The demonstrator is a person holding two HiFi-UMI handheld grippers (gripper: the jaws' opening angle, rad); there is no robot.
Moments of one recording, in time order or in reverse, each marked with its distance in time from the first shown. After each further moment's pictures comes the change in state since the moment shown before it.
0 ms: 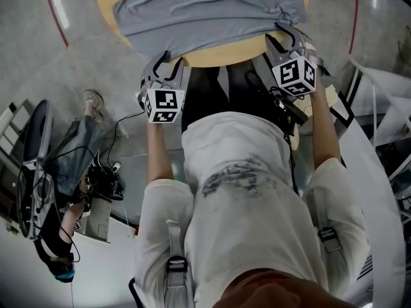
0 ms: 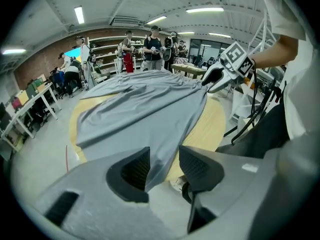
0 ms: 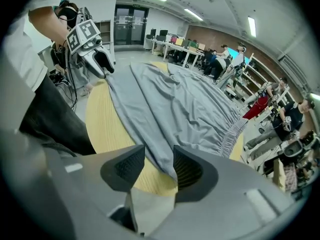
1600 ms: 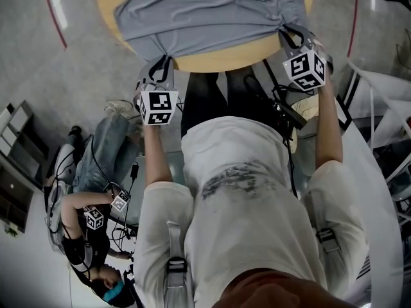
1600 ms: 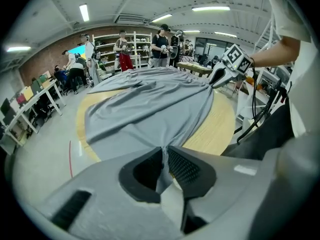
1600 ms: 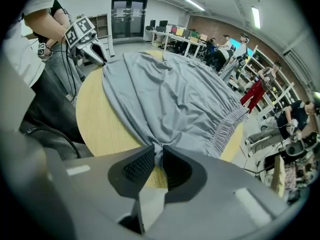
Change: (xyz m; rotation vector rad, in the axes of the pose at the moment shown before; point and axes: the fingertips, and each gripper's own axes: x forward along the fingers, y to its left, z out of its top) left arm -0.001 0.031 -0.008 -0.041 0.019 0.035; right arm 0.013 -0.034 -0.023 0.003 0.093 0.032
